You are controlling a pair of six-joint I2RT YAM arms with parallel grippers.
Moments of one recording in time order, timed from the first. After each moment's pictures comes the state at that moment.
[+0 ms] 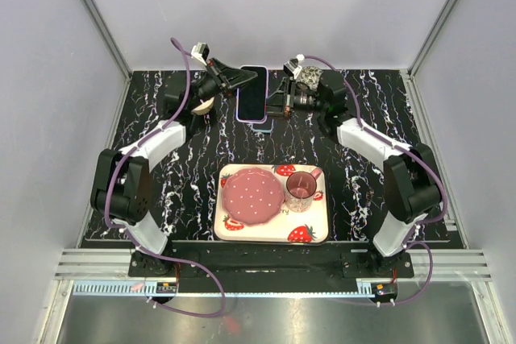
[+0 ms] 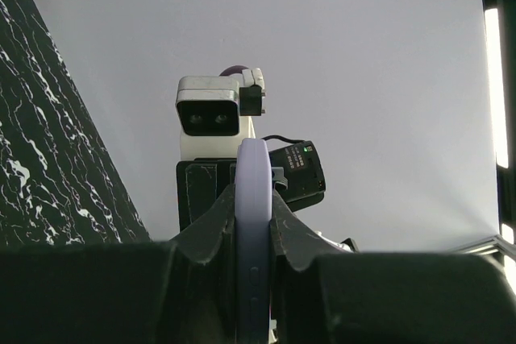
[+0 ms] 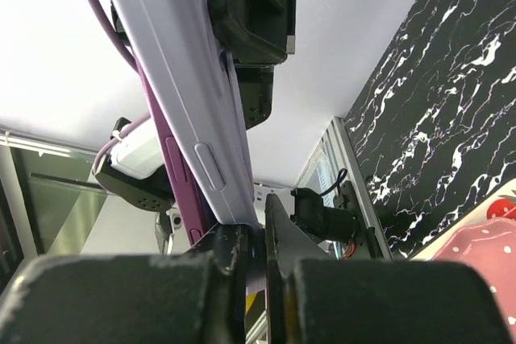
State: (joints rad) left arm -0.28 1.67 1.15 0.84 0.76 -1.55; right arm 0.44 1.75 1.25 0.59 -1.00 1.30
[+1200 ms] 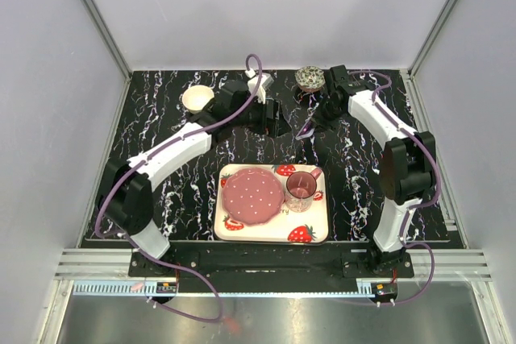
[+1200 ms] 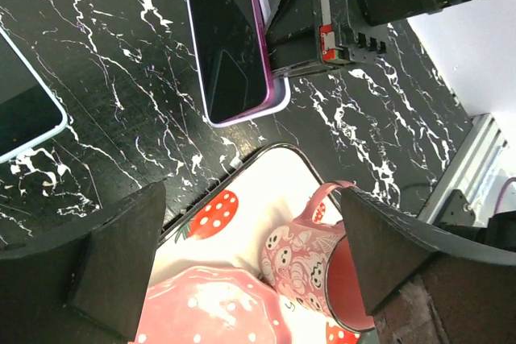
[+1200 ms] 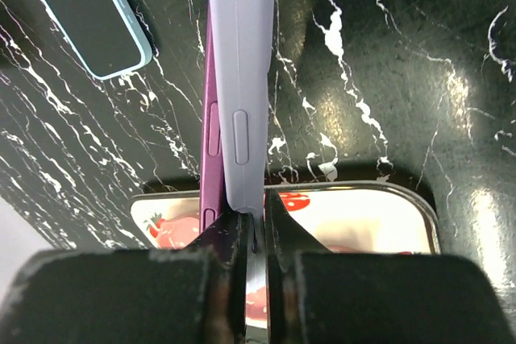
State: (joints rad) left arm -0.60 1.63 1.31 -0.16 0.38 -0.37; right arm 0.29 1.89 1.60 -0.83 -0.14 0.79
